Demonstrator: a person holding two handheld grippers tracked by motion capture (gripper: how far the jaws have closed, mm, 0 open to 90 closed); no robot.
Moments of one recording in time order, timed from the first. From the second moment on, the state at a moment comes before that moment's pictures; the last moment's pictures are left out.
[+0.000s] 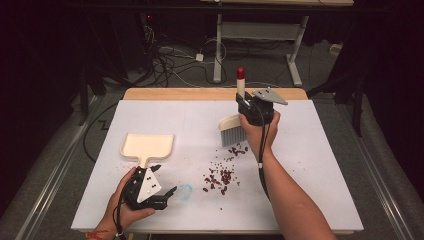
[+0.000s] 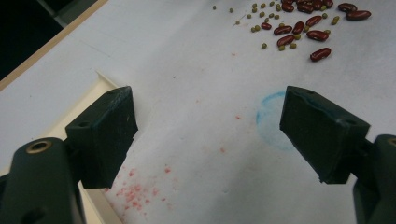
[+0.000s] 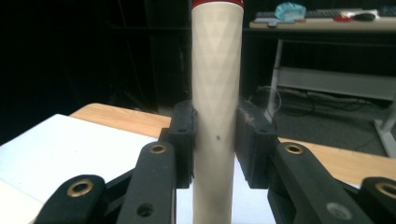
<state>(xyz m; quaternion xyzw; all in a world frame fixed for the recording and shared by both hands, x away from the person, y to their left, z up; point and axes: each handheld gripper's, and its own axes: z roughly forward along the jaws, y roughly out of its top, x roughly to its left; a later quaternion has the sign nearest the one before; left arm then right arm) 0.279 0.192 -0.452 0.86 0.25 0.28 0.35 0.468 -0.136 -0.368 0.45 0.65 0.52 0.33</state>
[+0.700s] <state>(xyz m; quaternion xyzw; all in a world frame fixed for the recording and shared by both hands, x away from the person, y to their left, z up) 0.276 0.195 -0.452 0.86 0.25 0.28 0.35 0.484 -0.135 -0.386 0.47 0.65 0.50 0.33</state>
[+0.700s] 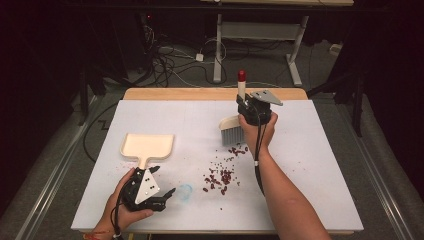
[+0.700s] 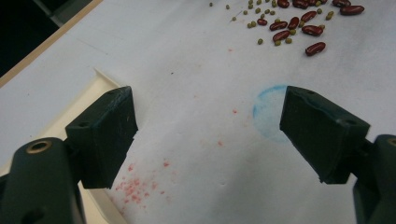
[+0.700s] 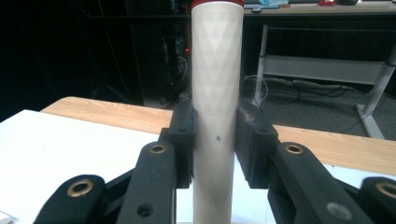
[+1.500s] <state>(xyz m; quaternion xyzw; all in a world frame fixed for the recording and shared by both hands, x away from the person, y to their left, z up) 0.272 0.199 -0.450 0.86 0.24 0.28 0.35 0.456 -0.110 -0.397 0.44 0.66 0.49 0.36</state>
